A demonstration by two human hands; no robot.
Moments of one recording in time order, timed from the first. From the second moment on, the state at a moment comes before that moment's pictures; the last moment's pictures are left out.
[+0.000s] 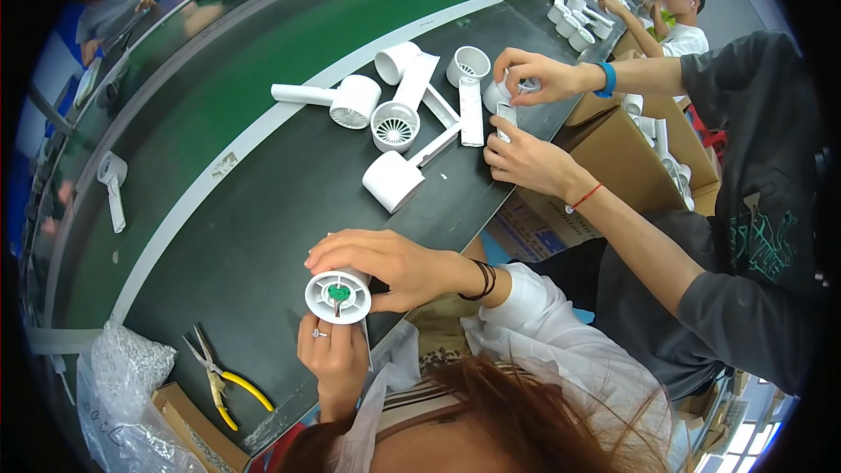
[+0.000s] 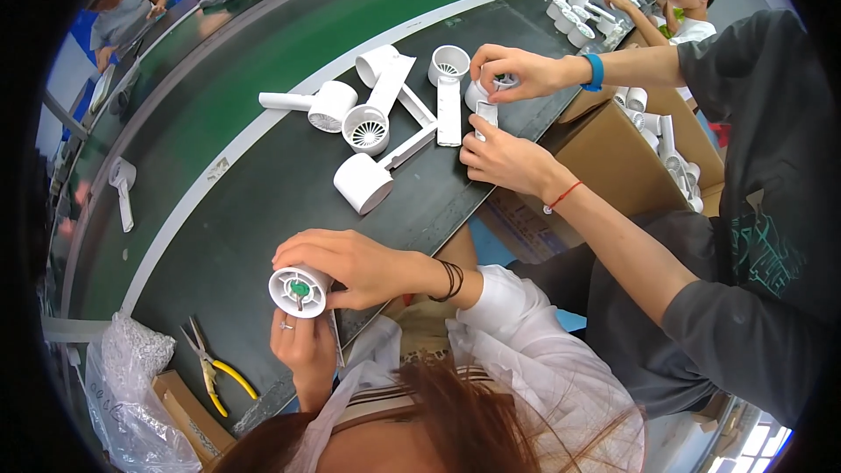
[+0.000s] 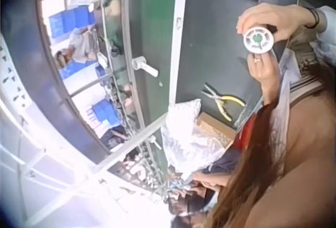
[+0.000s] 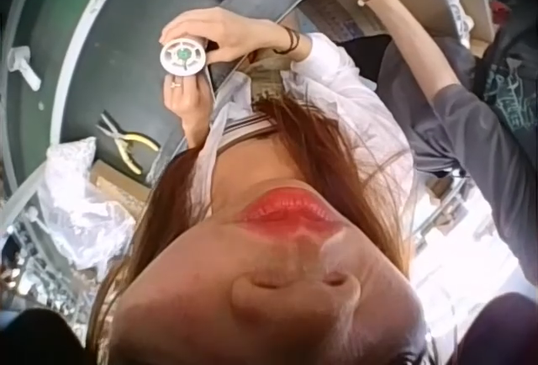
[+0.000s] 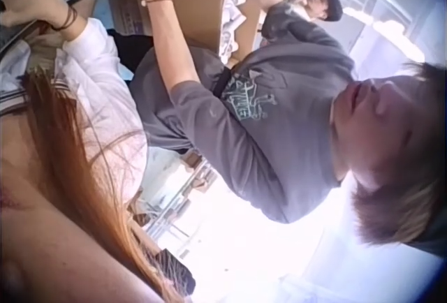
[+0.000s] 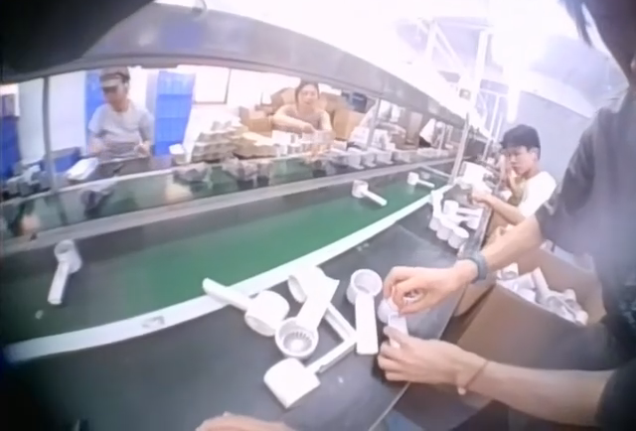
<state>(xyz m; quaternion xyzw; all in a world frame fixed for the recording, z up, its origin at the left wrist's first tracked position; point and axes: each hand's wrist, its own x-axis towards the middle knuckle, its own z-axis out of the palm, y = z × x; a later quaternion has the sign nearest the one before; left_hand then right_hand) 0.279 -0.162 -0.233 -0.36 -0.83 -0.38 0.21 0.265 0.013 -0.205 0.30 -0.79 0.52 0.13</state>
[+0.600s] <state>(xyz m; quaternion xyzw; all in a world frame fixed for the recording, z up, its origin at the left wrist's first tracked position) 0.279 -0.159 -0.230 -0.34 -0.83 -0.38 0.22 0.264 0.012 -0.205 0.30 -0.78 0.53 0.15</state>
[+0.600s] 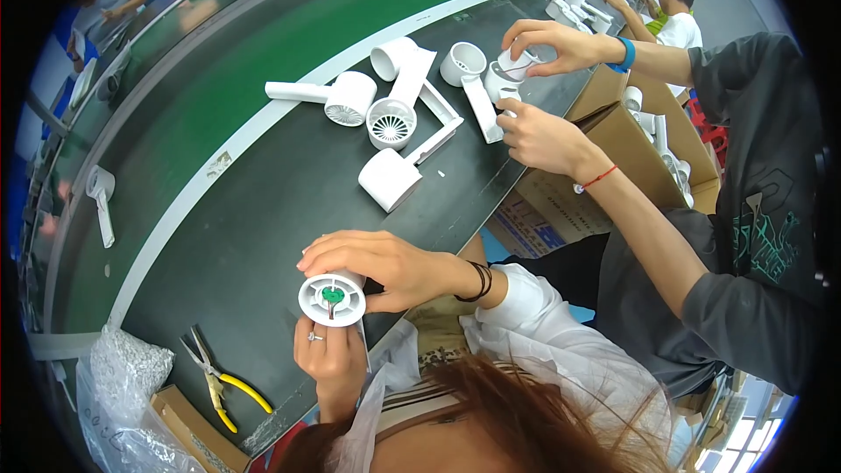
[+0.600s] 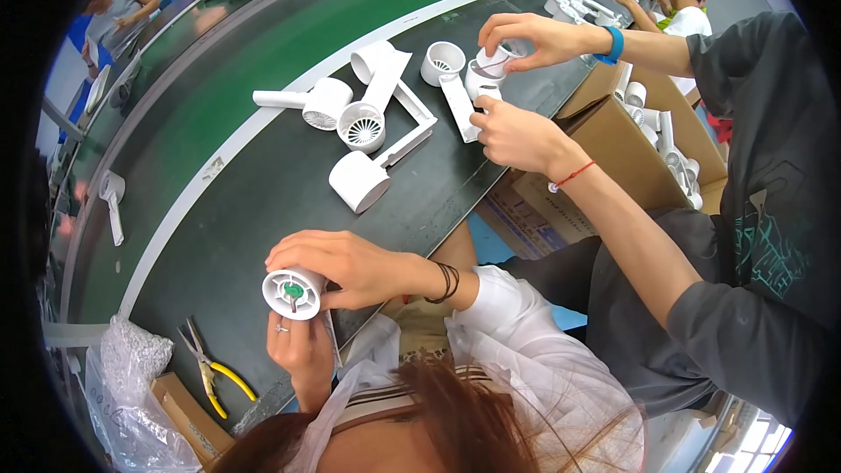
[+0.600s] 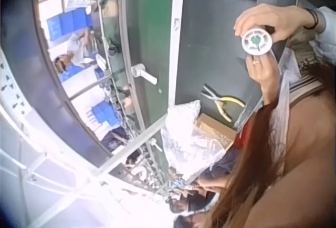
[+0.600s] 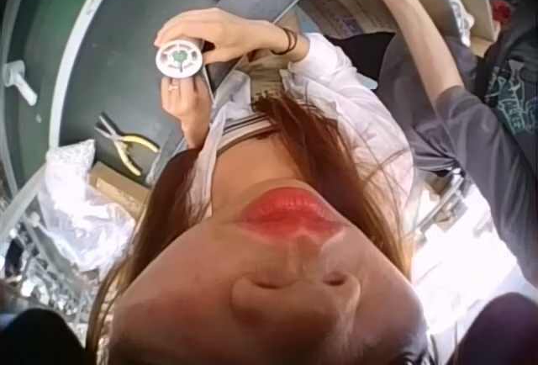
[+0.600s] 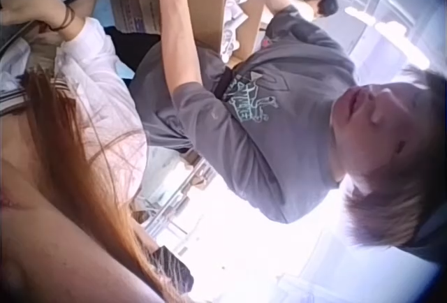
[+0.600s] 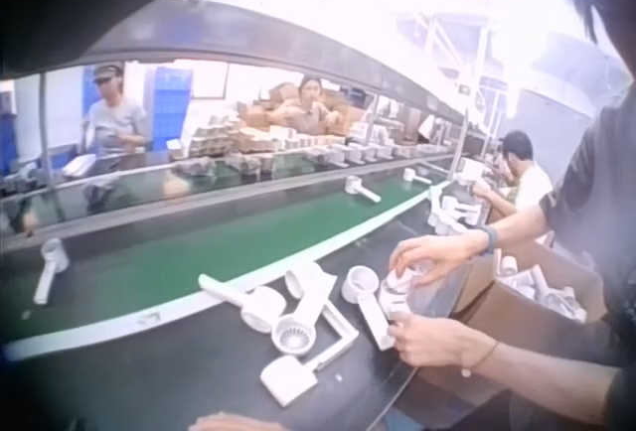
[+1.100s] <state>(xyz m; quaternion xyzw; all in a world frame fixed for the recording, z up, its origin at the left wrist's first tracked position) 0.280 -0.158 -0.226 -0.34 -0.84 -0.38 0.20 0.265 0.013 -0.207 0.29 -0.78 0.53 0.15</state>
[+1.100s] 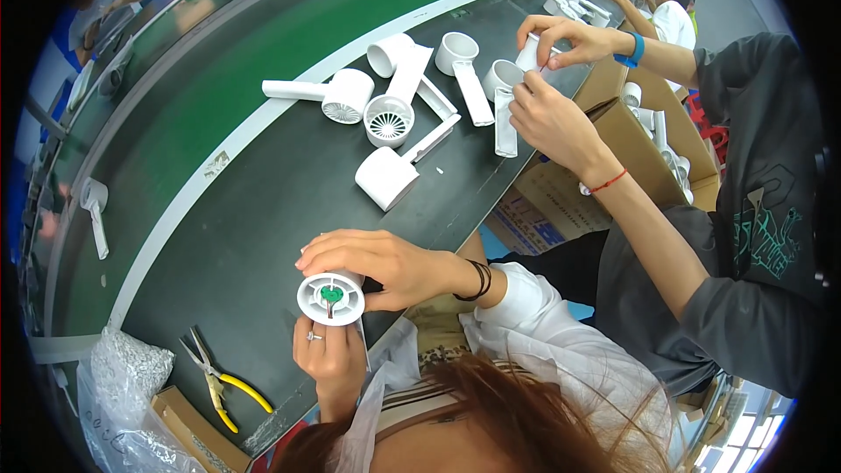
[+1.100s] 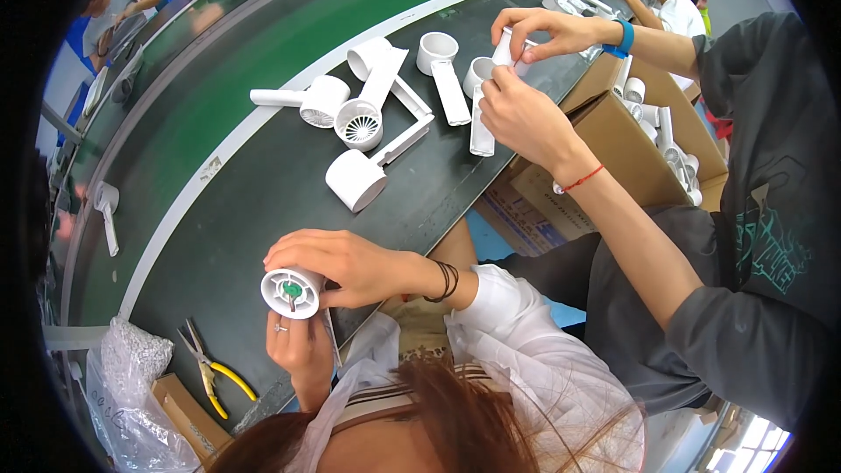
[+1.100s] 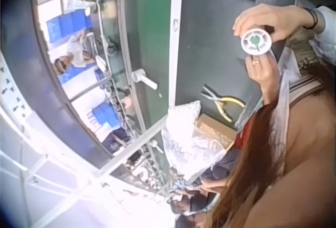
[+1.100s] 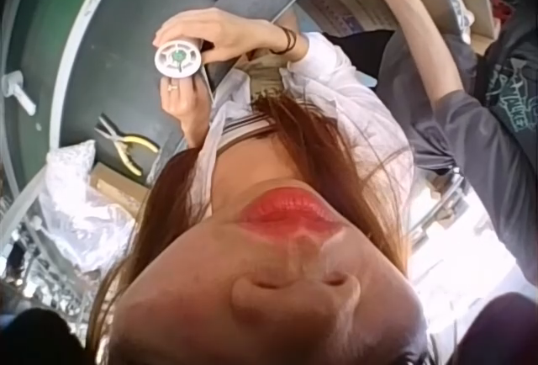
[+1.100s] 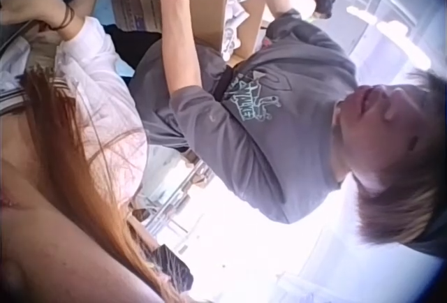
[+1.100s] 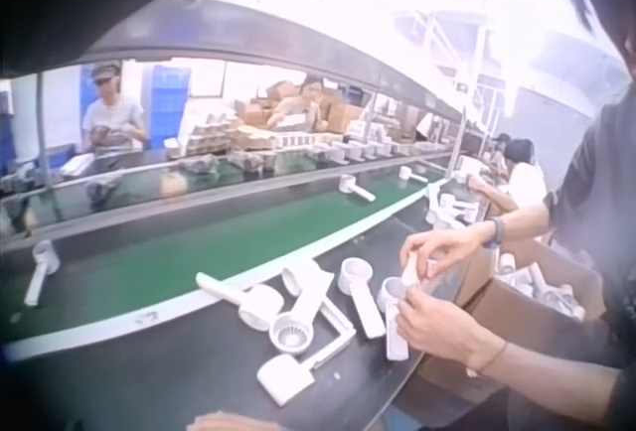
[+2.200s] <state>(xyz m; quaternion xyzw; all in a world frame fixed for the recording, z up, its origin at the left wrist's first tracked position) 0.280 -0.156 -0.225 -0.34 -0.84 -0.37 0.22 0.263 0.012 -0.210 0.29 -0.77 0.54 0.16</state>
